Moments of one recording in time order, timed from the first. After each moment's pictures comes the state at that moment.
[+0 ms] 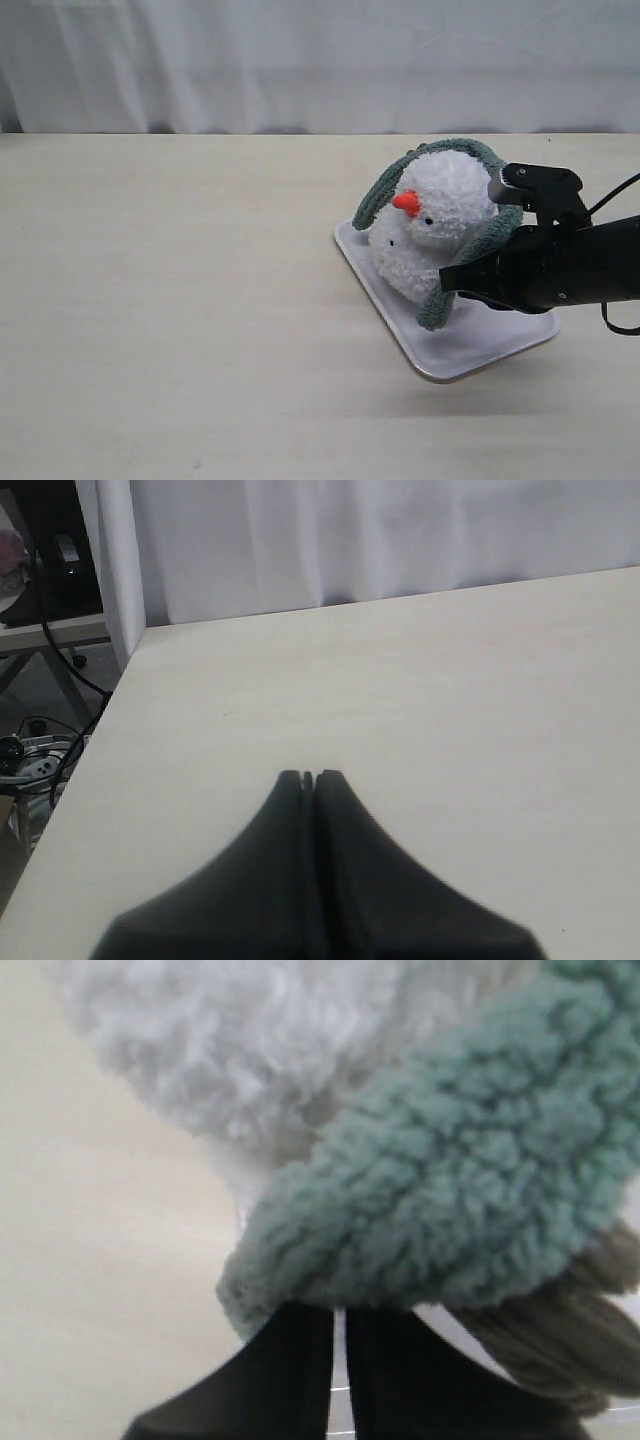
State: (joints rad) left arm -0.04 0.00 0.00 -0.01 0.34 0.14; right arm 0.19 1.54 -0.67 1.03 0.30 -0.89
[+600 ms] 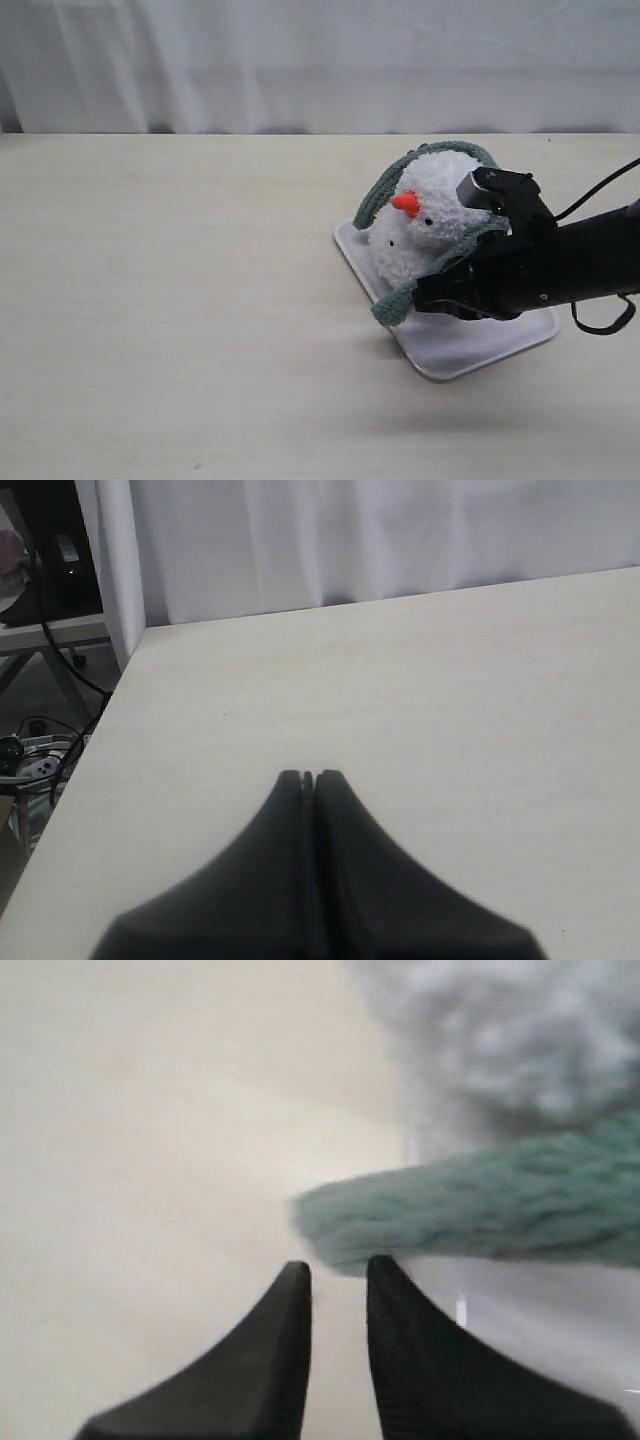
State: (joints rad) left arm -0.04 0.00 0.00 -0.01 0.34 0.14; right arm 0.19 1.59 -0.72 1.16 0.57 -1.07
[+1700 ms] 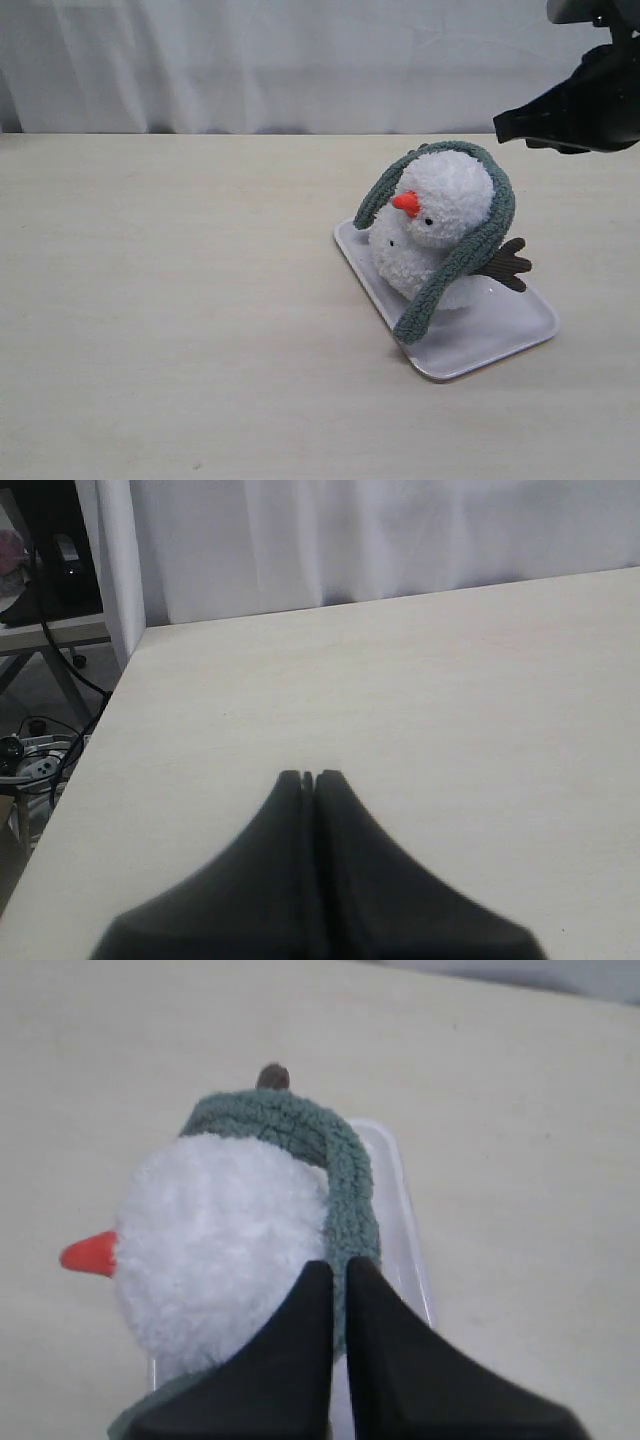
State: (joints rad) left arm -0.04 0.00 0.00 -0.01 0.34 0.14; right arm 0.19 1.39 -1.13 0.01 0.65 -0.04
